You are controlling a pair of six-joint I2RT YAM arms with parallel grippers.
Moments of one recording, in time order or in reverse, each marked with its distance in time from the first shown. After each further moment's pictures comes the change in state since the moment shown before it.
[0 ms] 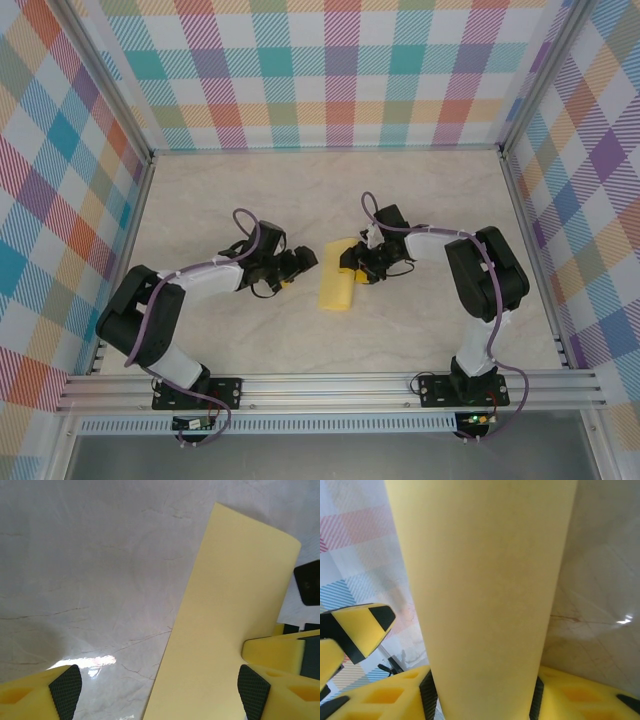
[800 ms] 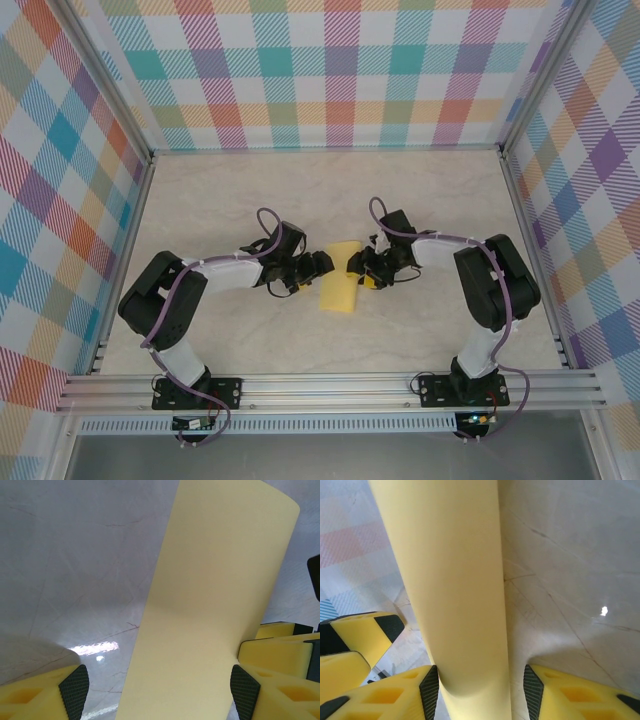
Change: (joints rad) left arm -0.085 0.123 0.092 0.012 0.020 -0.004; right arm -0.009 -0.082 -0.091 0.013 0.075 0.074
